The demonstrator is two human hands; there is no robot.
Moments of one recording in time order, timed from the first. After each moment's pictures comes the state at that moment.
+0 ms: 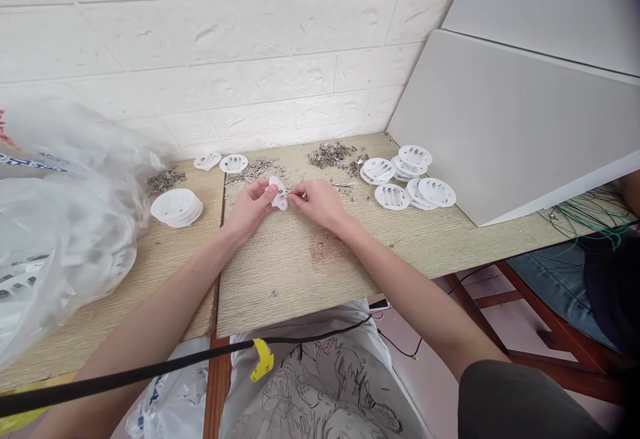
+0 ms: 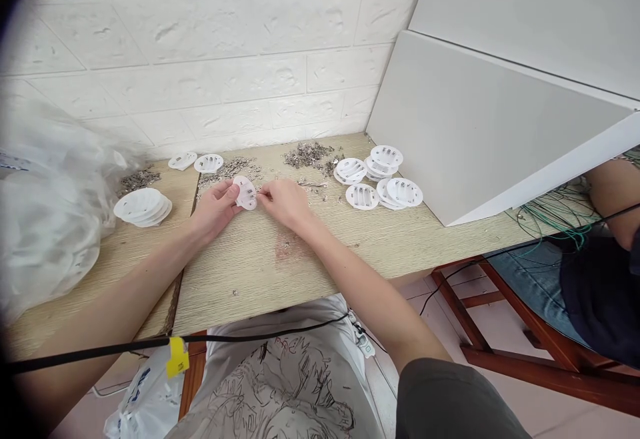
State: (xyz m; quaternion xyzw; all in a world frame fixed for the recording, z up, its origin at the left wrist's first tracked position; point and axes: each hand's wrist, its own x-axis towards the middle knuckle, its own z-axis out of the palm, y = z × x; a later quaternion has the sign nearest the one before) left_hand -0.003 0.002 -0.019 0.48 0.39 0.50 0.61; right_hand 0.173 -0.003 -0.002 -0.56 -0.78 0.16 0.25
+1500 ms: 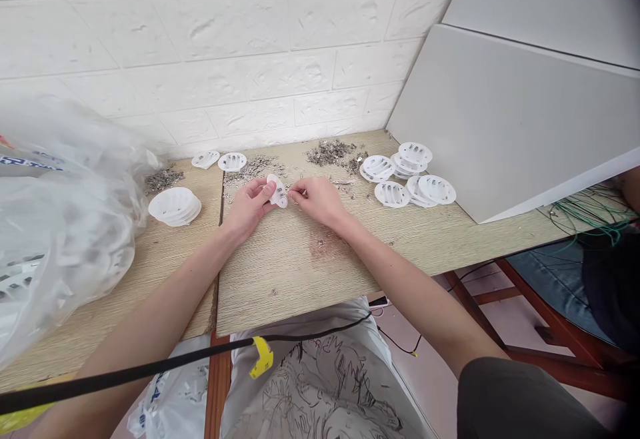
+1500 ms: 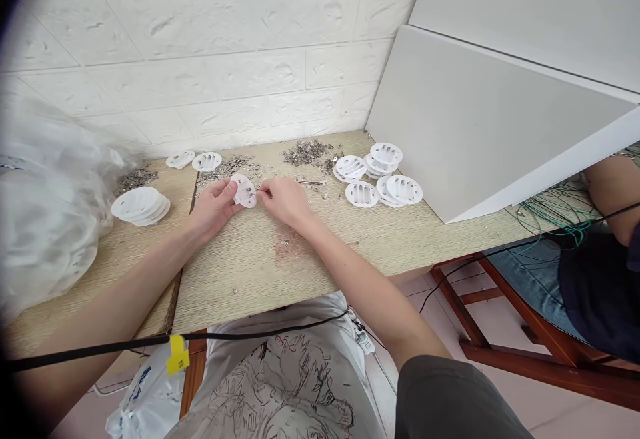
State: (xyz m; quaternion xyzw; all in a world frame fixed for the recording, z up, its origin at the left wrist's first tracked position) left_hand -0.003 0.003 -0.020 0.46 0.38 0.51 0.62; right_hand 0.173 -0.002 -0.004 -0.56 -0.78 0.16 0.25
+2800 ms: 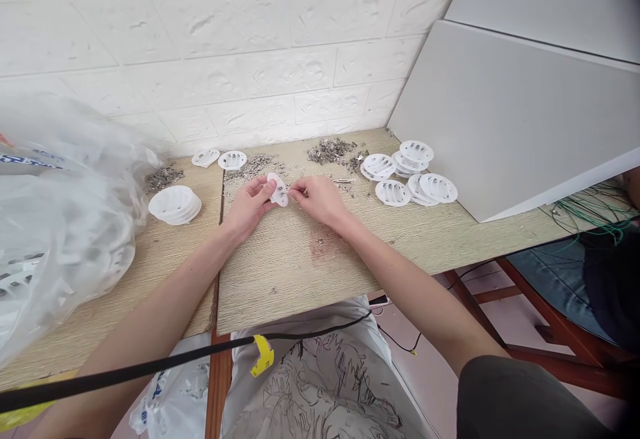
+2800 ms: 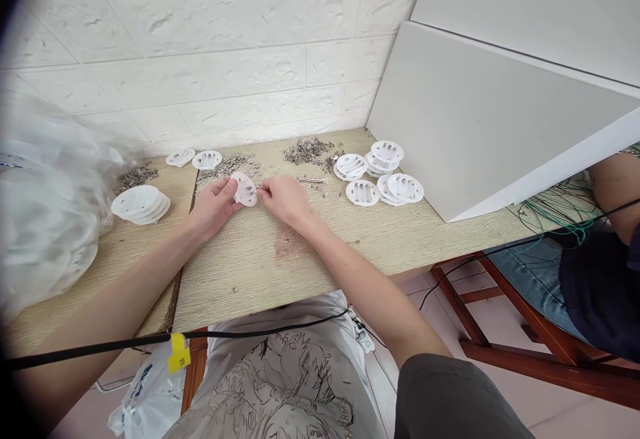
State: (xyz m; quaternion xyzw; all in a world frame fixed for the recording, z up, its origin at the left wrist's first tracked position) left_hand -0.001 0.001 -0.017 0.46 0.38 0.50 0.62; right_hand 0.172 -0.003 -0.001 -0.57 -0.78 0.14 0.24
